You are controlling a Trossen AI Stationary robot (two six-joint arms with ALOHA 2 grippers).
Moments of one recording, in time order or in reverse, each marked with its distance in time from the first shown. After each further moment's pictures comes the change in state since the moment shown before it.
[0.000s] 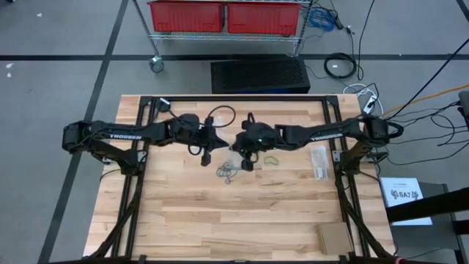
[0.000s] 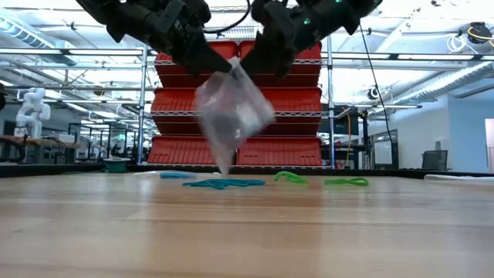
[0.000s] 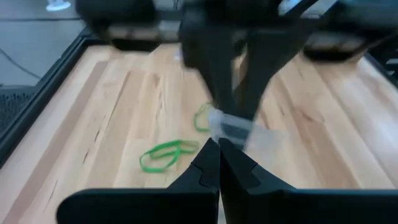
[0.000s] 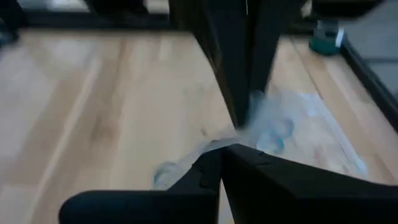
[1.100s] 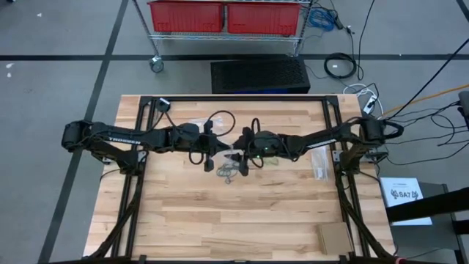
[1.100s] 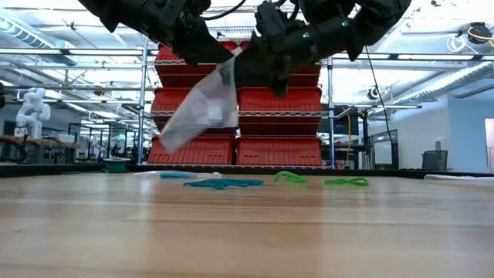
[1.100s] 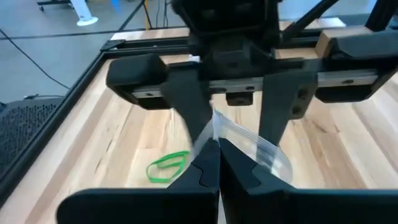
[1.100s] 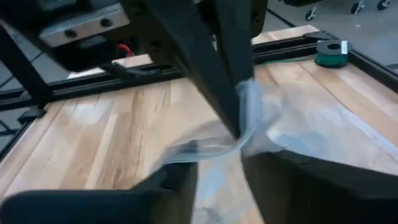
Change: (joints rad) left arm -0.117 0.002 0.000 0.056 -0.192 -0.025; right arm 0.039 0.054 -0.161 0.404 0.026 0.201
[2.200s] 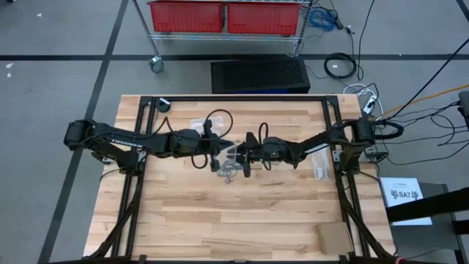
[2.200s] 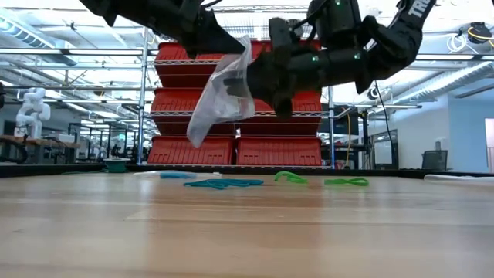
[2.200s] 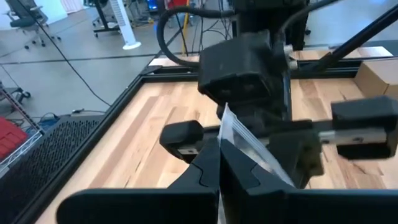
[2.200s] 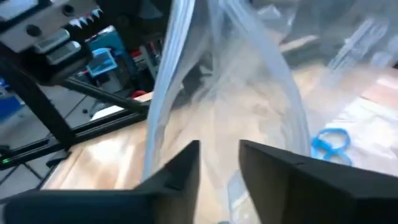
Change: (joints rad) left arm -0.078 0.033 0.000 0.147 -0.228 -0.002; right arm -0.009 0.090 -0.185 0.452 -0.003 0.175
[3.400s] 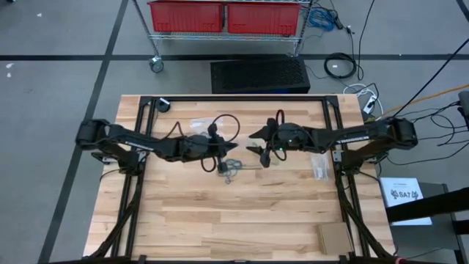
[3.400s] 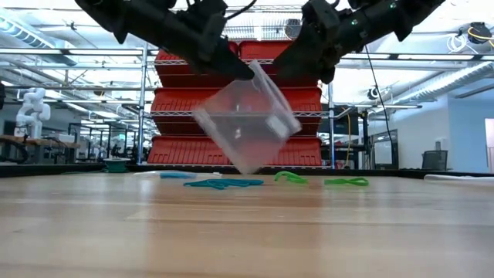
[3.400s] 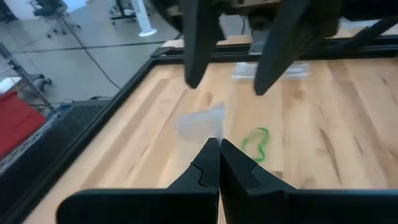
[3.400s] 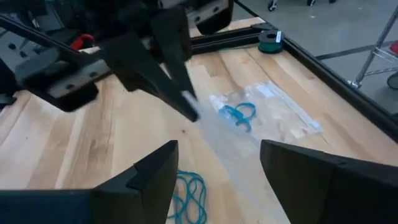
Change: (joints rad) left arm -0.010 0.155 0.000 0.110 -0.094 -0.006; right arm -0.046 -0.462 0.001 -0.707 0.086 -0.192
